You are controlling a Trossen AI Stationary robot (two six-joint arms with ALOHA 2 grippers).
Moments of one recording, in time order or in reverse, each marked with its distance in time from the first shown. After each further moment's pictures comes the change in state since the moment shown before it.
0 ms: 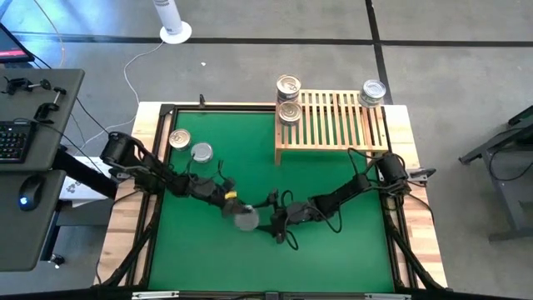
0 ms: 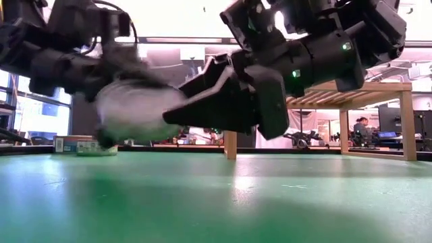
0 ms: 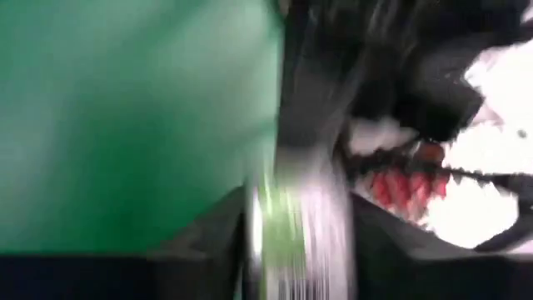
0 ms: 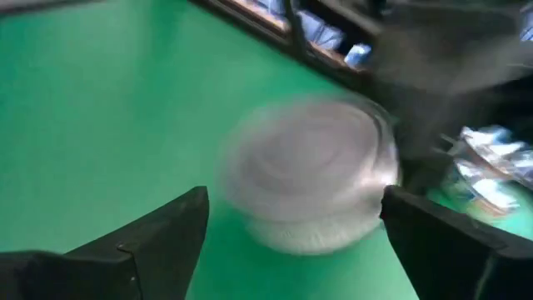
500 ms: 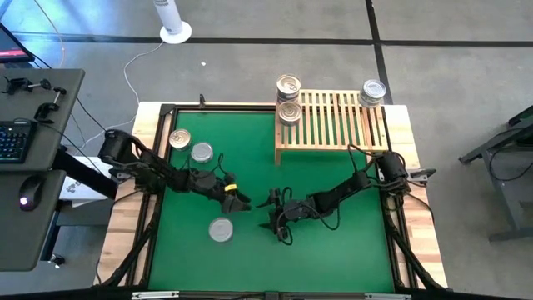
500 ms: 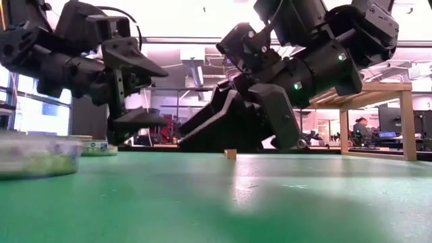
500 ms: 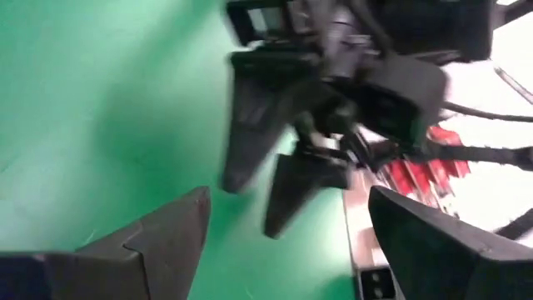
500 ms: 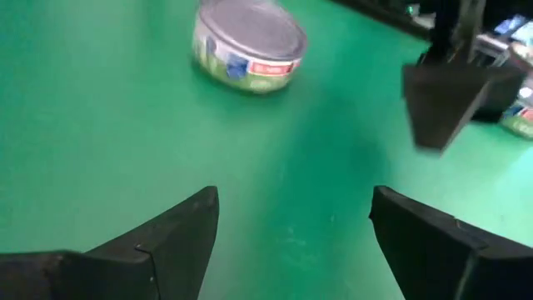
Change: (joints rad) left arm 0.074 -0.030 -0.014 -0.033 0.089 0.149; right arm -0.037 -0.011 -0.004 -0.156 -0.036 0.181
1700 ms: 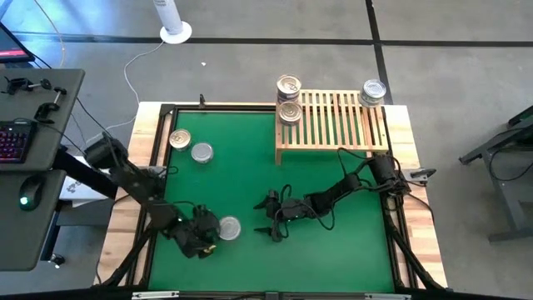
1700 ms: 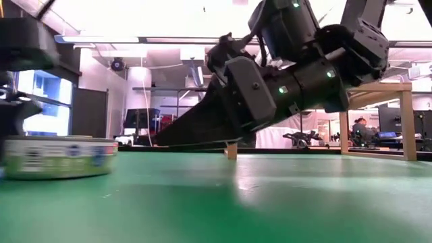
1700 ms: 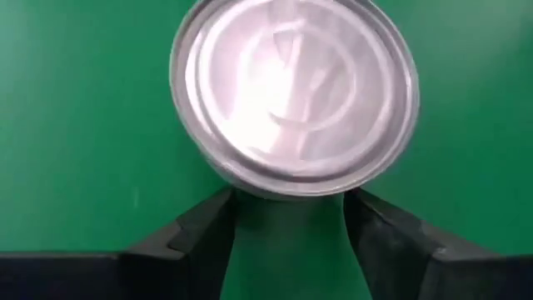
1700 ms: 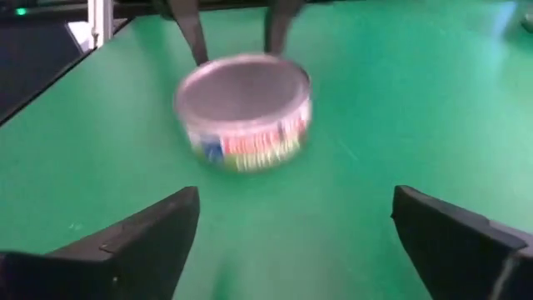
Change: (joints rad) left arm -0.654 -0.076 0.311 -1.232 -0.588 -0.057; right arm -0.020 0.093 0.026 0.142 -0.090 0.391
